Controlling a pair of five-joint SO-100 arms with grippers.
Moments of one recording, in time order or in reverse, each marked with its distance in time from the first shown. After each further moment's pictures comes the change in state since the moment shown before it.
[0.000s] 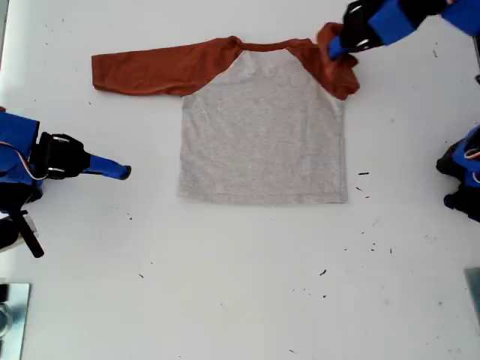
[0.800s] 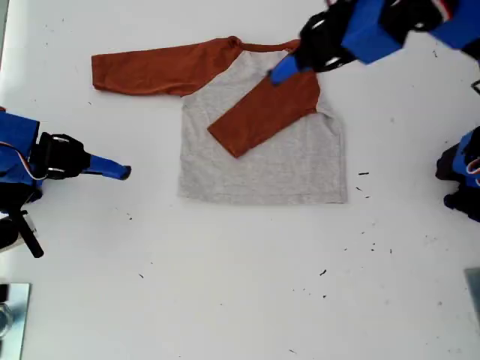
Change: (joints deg) arm 0 0.1 0.0 0.0 0.0 0.1; arm 1 -10.8 -0.7 -16.4 10.1 6.2
